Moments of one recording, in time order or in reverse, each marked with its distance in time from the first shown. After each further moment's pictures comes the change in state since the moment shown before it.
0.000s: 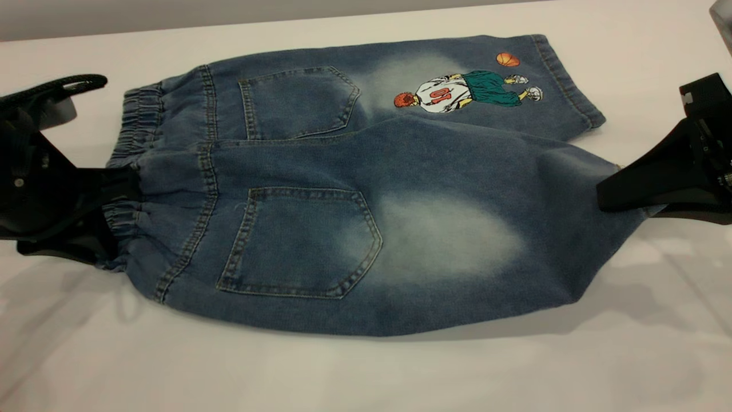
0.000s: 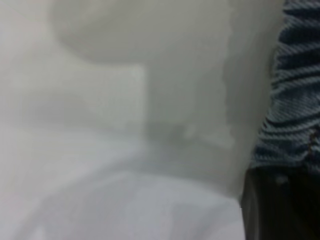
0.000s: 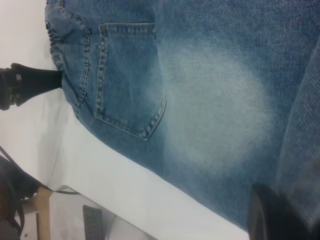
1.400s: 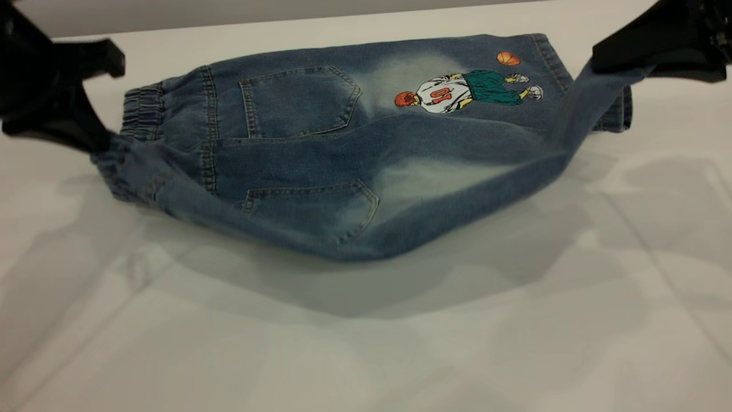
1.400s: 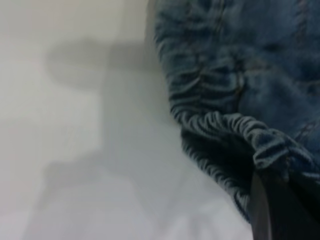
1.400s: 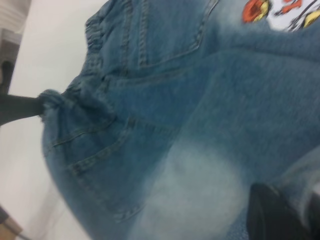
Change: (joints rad) left arm 0.000 -0.230 -0.180 0.002 0.252 0.059; right arm 0.000 -0.084 -0.247 -0.058 -0.010 0.078
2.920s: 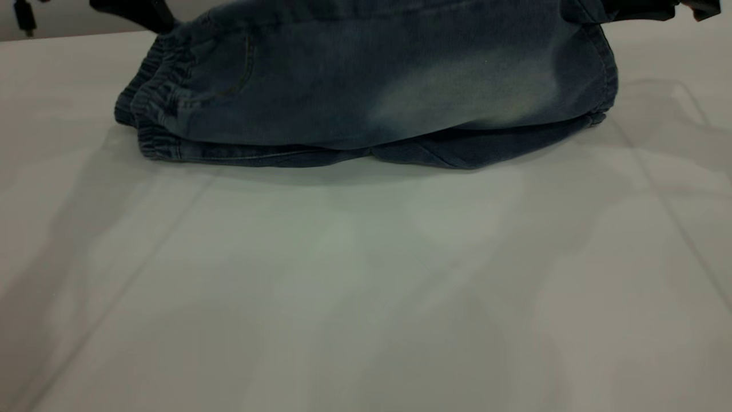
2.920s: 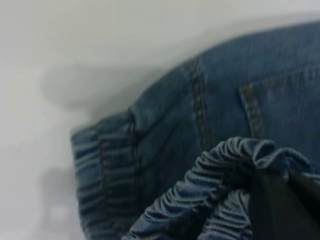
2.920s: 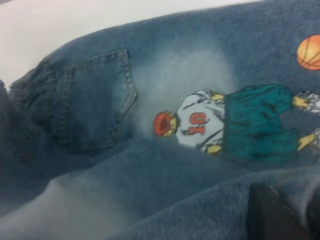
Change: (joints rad) left arm 0.000 0.335 -0.630 0.004 0.200 0.050; right arm -0.001 0.338 -0.520 -0.181 -0.081 0.211
